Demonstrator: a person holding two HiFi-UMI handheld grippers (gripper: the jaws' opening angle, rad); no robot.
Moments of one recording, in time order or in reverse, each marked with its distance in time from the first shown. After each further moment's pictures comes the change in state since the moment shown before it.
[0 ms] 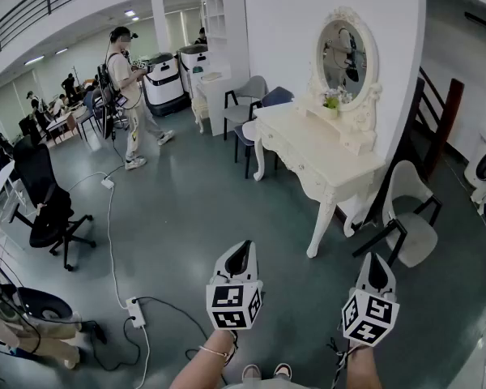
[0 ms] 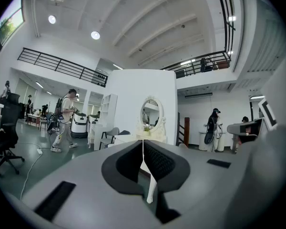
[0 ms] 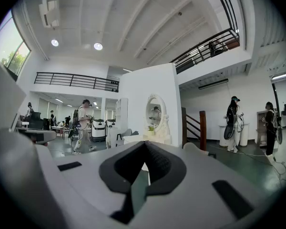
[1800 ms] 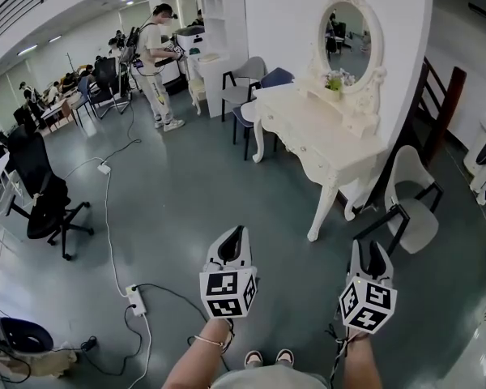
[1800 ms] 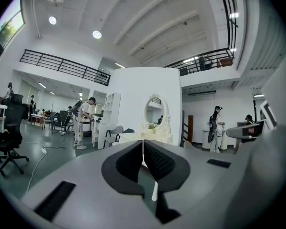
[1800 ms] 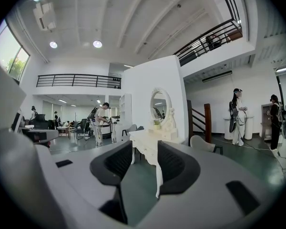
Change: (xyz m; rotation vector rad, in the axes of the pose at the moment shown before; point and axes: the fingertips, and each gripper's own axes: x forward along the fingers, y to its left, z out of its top) left arm 0.000 0.038 -0.007 -0.003 0.017 0.038; right arm 0.015 0.034 -0.021 0.028 0.058 0.055
